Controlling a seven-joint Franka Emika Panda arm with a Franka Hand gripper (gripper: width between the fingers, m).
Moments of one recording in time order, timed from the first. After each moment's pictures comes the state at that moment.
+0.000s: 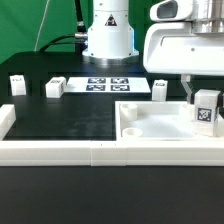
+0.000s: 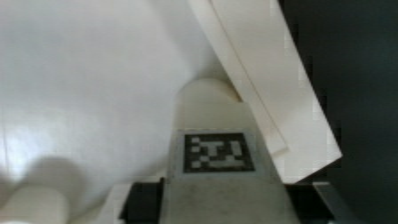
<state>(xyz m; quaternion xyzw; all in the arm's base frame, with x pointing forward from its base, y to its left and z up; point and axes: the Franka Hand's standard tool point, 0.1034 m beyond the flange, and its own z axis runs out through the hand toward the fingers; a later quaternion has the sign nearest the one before) 0.627 0.121 0.072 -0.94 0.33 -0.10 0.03</state>
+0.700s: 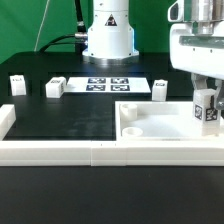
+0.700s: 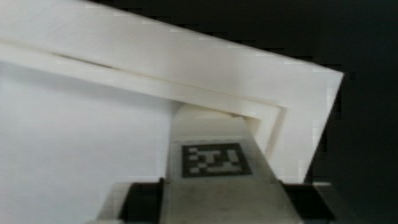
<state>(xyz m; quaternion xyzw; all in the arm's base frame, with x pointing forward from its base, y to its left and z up) 0.628 0.126 0.072 -0.77 0.64 -0.05 0.06</state>
